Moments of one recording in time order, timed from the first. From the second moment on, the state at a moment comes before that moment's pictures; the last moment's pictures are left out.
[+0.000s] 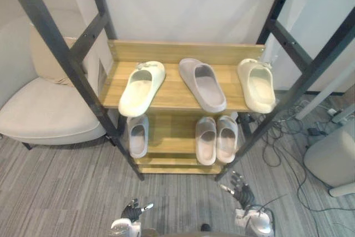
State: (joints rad) left arm 0.02 0.12 -0.07 1.17 -0.16 -0.14 0.02; right arm 0.34 -0.08 0.01 0.23 0.14 -0.16 -0.06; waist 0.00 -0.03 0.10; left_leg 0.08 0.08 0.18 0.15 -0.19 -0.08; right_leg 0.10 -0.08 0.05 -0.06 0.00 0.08
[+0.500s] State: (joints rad) left arm 0.02 0.13 -0.10 1.17 -0.14 -0.15 0.02; right arm 0.28 -0.04 0.00 -0.30 -0.08 -0.21 -0.16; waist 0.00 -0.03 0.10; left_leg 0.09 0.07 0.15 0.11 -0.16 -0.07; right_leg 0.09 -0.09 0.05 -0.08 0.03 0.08
